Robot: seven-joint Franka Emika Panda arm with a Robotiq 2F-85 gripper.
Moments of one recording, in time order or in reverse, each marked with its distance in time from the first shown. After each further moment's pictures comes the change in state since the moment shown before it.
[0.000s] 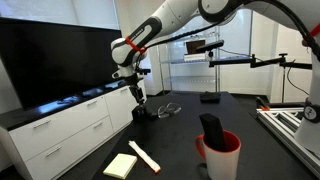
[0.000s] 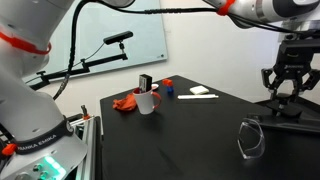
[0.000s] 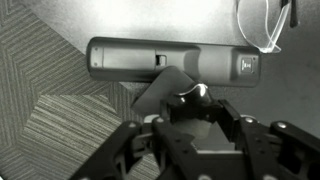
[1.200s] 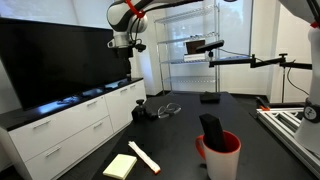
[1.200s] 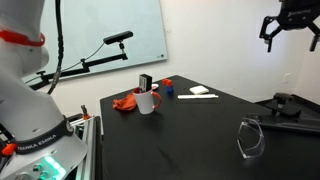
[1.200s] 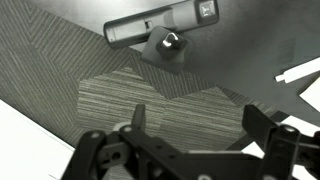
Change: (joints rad) arm 0.004 -0.254 0.002 -0.108 0.132 0.009 0.278
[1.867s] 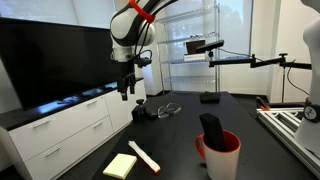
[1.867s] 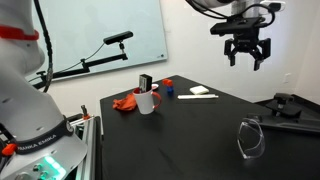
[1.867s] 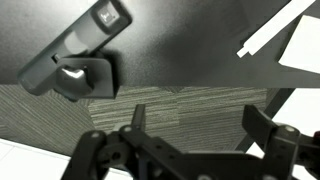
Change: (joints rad) arm 0.141 -0.193 -0.001 -0.495 0.011 0.355 0.489
